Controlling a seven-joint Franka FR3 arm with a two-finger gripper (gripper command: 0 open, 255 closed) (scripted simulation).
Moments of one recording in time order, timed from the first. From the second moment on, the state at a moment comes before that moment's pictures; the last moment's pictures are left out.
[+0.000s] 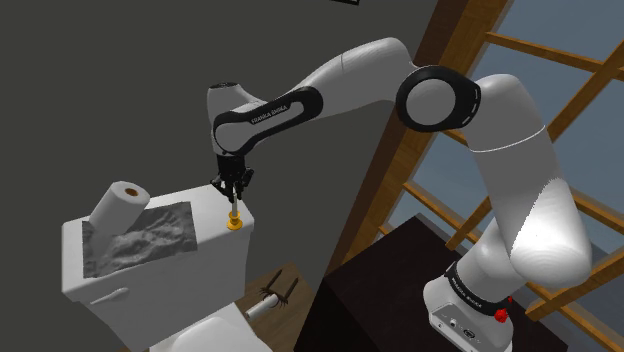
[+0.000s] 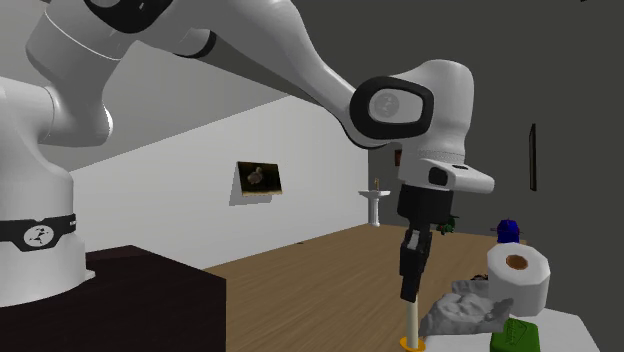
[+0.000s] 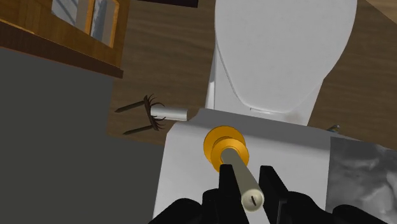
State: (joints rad) arm 0.30 0.84 0.25 -1.41 -0.14 2.09 0.46
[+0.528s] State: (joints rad) arm 0.30 0.80 0.25 -1.42 -0.13 2.07 0.46
